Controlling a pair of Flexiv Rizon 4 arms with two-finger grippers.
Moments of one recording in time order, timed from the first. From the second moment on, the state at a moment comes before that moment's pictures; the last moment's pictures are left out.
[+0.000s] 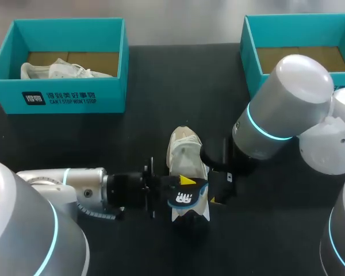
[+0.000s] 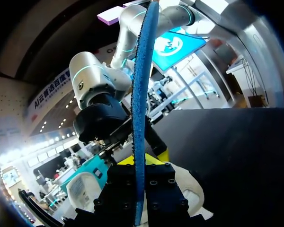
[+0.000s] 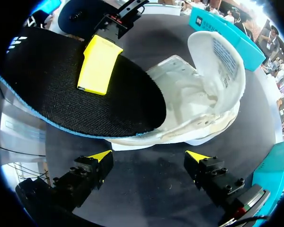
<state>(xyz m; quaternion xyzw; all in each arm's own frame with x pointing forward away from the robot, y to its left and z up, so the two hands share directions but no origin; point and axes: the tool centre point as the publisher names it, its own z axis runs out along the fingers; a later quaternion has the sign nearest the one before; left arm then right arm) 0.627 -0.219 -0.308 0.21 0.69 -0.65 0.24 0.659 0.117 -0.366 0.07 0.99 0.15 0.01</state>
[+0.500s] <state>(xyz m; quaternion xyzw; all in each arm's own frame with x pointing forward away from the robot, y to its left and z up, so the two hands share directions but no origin) 0.633 -0.221 -0.318 0.19 0.70 -0.65 0.23 0.659 0.117 -0.366 0.07 0.99 0.15 0.01</state>
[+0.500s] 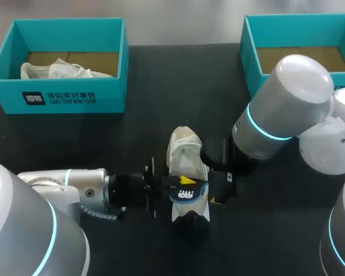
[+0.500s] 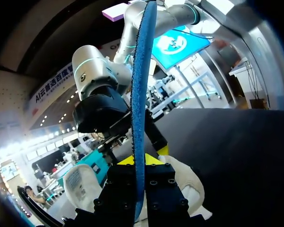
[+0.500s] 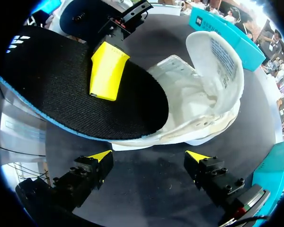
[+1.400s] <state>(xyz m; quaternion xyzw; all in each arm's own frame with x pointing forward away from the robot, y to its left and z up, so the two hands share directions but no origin) 0.652 -0.225 -0.343 0.24 0.71 -0.60 0.26 0.659 0.117 -0.366 0.07 0.99 0.15 0.01</state>
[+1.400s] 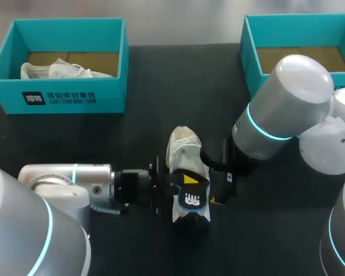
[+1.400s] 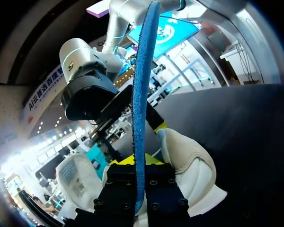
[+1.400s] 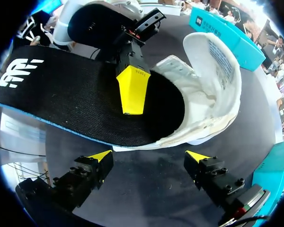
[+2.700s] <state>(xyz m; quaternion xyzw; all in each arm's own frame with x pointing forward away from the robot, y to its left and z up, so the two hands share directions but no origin) 0.666 -0.230 -0.329 0.22 0.72 -0.60 0.26 0.659 0.117 -0.366 0.07 0.99 0.15 0.01</state>
